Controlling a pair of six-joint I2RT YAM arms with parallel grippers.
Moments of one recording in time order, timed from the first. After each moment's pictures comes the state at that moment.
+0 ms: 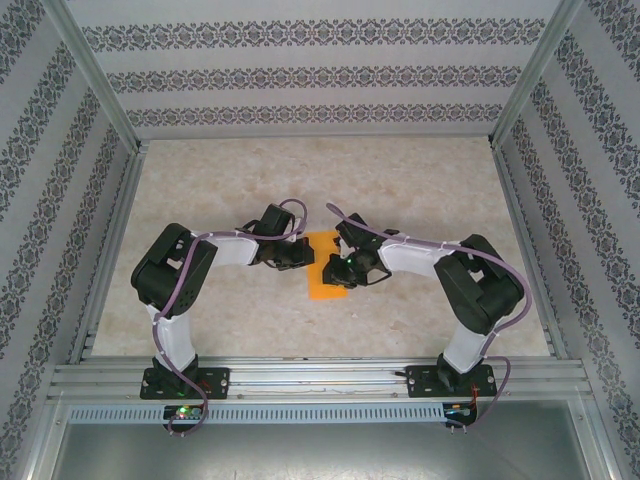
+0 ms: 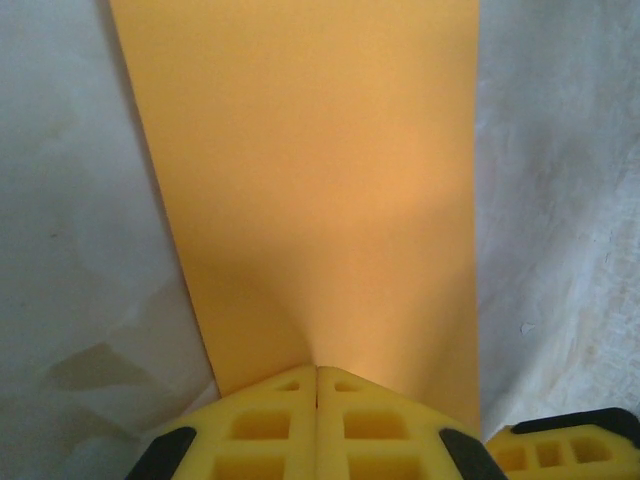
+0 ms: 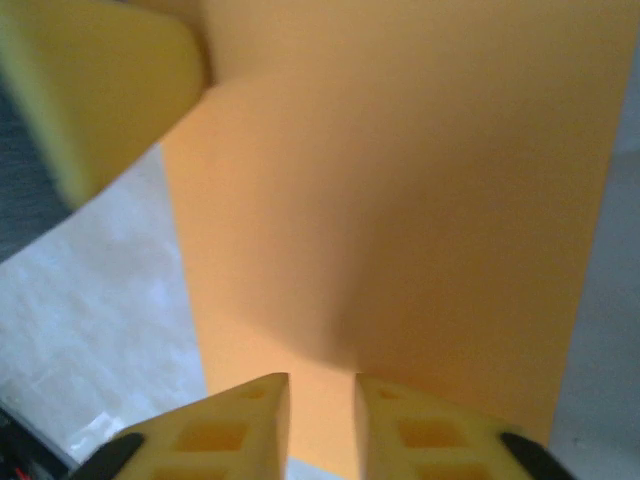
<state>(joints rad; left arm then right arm) -0.50 1.89 0.97 -0.04 0.50 -0.66 0.62 1.73 0.94 -0.40 -0.43 0.73</state>
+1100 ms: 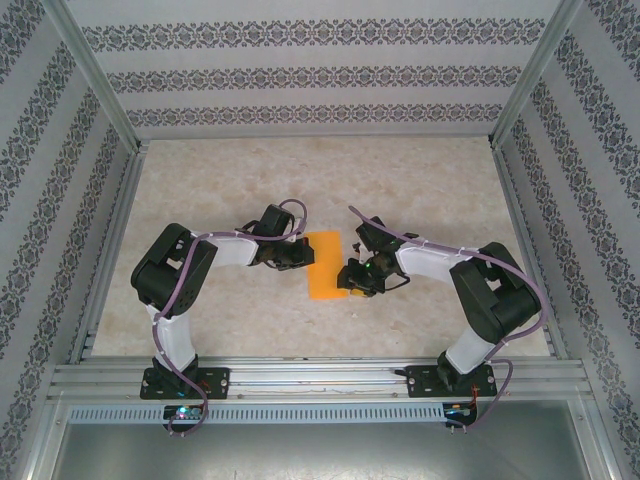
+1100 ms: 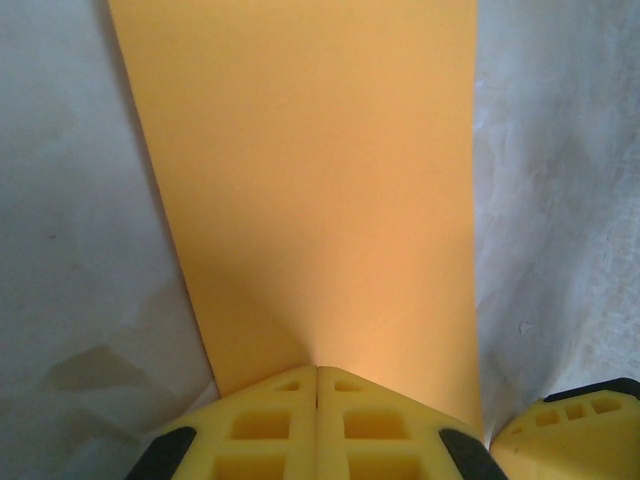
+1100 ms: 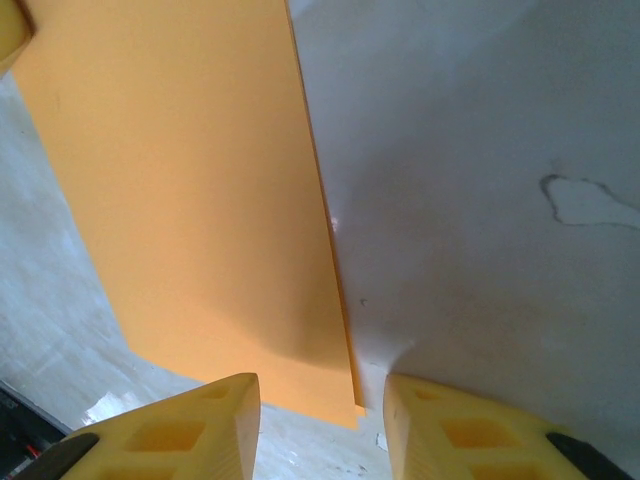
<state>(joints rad) -0.50 1.89 0.96 -0.02 0.50 -0.66 0.54 1.65 0.82 -0.45 -0.49 0.74</state>
